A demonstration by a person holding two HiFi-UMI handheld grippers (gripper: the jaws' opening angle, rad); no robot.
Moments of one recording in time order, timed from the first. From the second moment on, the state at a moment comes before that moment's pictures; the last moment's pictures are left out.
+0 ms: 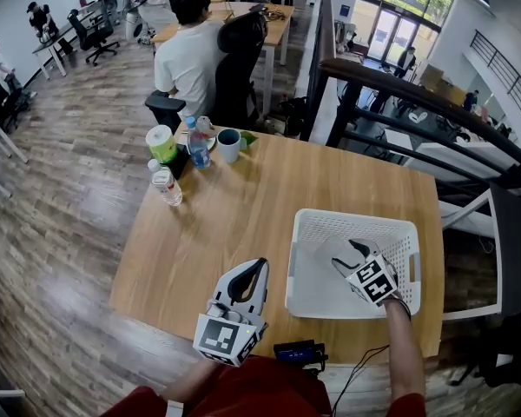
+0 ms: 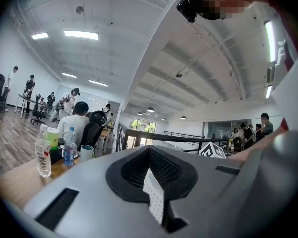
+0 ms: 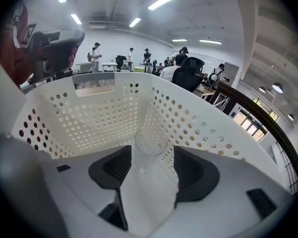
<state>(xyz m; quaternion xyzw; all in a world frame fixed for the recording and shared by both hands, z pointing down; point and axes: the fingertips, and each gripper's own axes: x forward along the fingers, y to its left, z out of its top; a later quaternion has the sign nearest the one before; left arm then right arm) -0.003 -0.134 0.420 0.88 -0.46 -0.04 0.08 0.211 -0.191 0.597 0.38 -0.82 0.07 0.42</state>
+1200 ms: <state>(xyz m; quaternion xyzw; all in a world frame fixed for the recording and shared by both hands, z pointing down) 0.005 -0.136 0.423 0.89 -0.45 -0.04 0.09 0.192 -0.181 0.514 0.44 -0.84 0.02 0.32</state>
